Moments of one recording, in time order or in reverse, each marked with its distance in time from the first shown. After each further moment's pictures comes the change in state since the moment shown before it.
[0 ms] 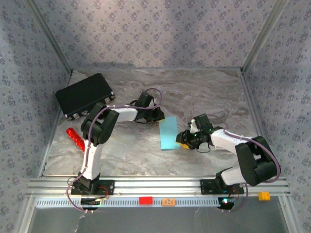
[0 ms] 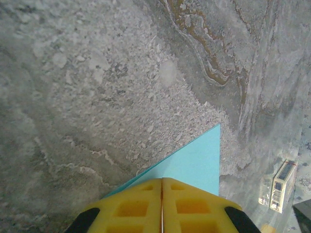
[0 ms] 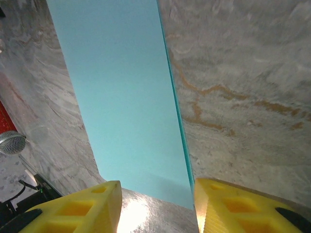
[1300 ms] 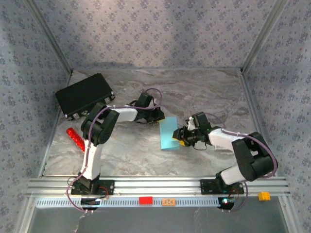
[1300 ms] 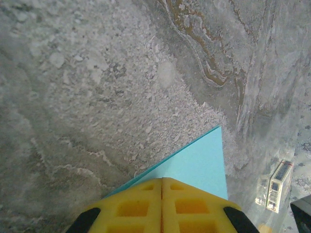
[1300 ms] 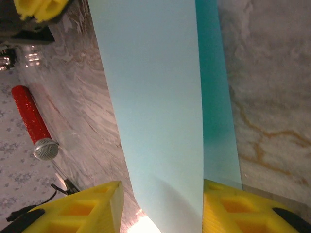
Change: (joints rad) left arm 0.000 0.000 -0.004 0.016 0.010 -0.015; right arm 0.009 0.055 0.006 0.192 -0.046 0.121
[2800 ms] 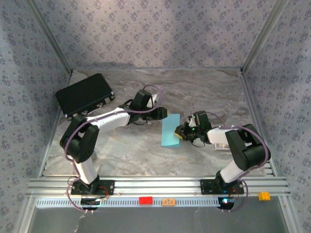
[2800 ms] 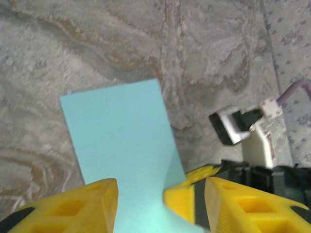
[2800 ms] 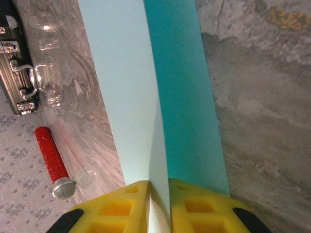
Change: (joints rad) left arm -0.085 -0.373 -0.146 -0.106 -0.164 0.154; right arm -0.050 0.116 -0.023 0.256 0.027 0.115
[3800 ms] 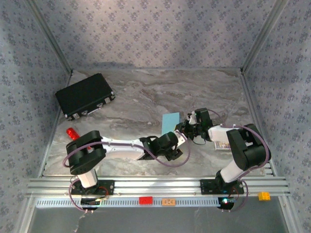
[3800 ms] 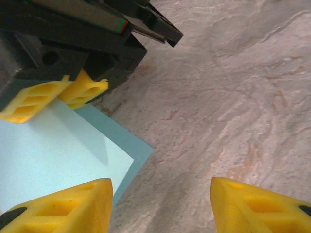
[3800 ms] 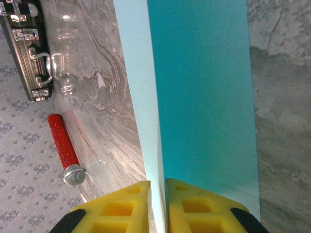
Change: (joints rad) left arm -0.548 -0.021 -0.159 0.066 -0.548 0.529; right arm -0.028 0.000 0.042 -0.037 -0.077 -0.056
